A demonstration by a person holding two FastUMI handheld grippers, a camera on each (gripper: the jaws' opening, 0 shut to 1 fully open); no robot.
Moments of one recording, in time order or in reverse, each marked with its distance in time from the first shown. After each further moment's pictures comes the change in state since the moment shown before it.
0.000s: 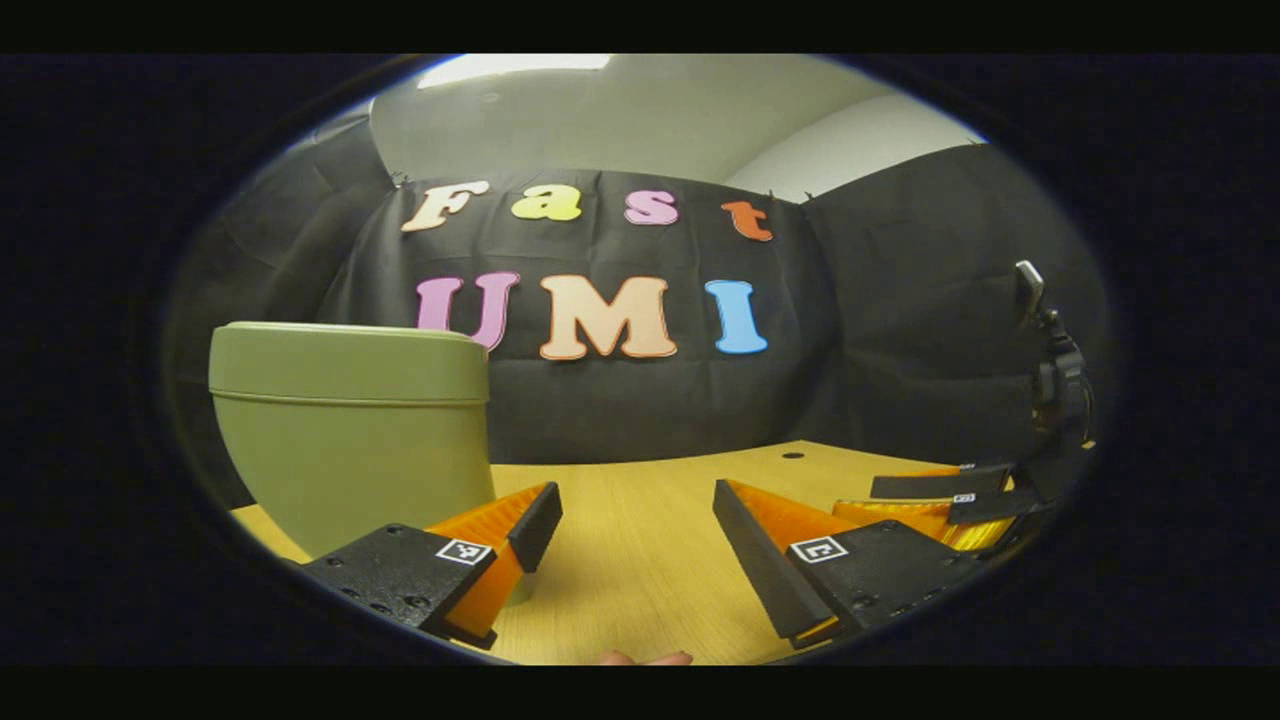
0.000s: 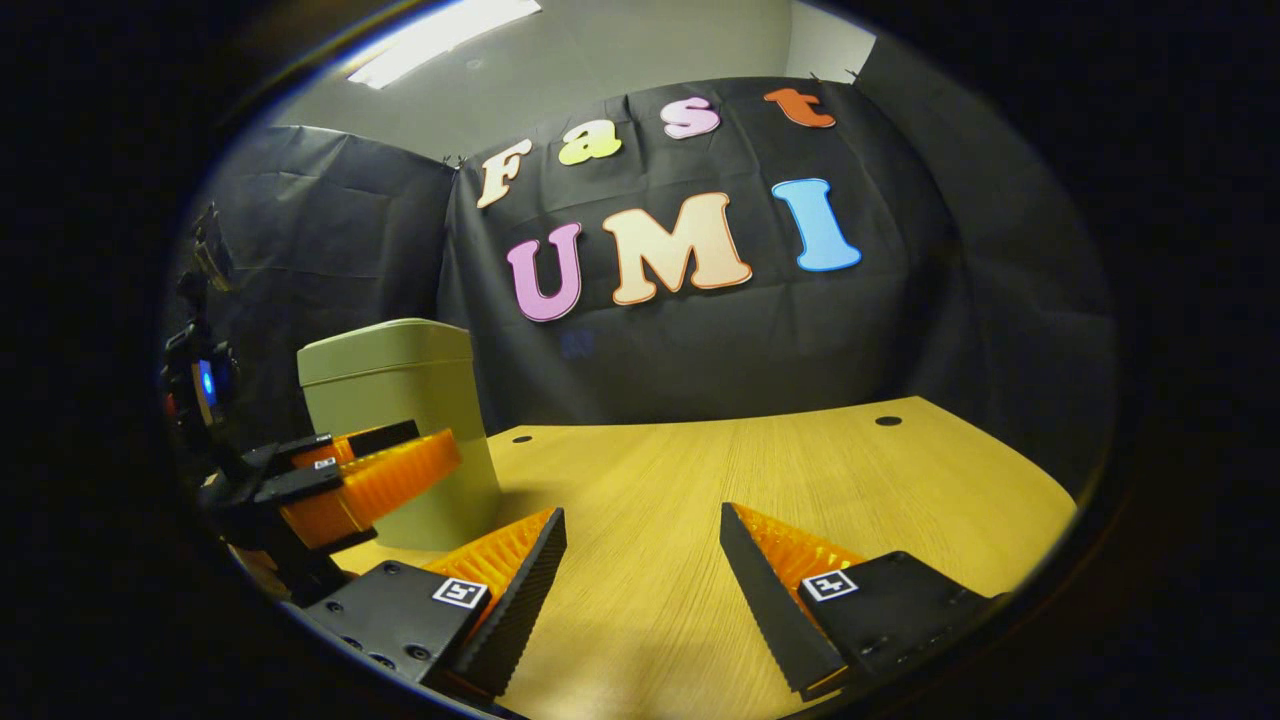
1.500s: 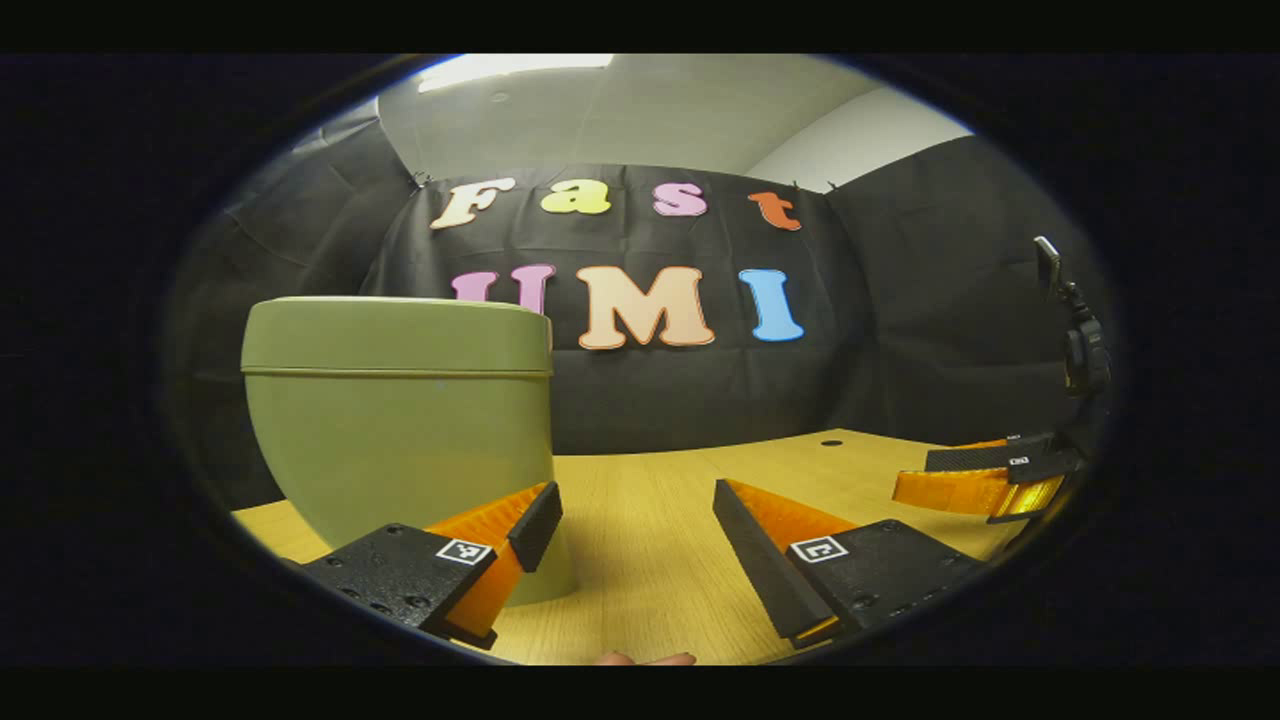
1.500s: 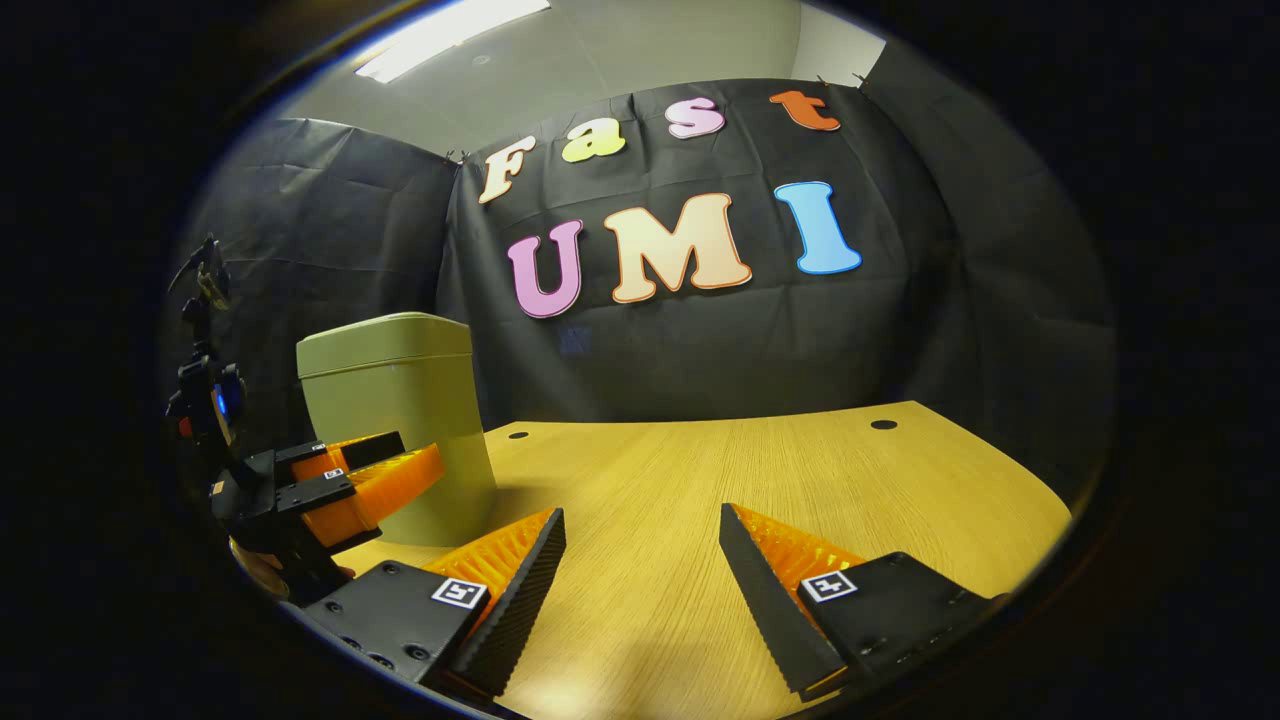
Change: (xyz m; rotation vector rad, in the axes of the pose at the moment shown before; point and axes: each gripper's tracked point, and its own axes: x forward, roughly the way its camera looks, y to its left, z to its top) left arm -0.009 0.041 -0.013 0.009 0.010 0.097; right arm -0.005 0.001 -0.002 -0.003 0.023 0.006
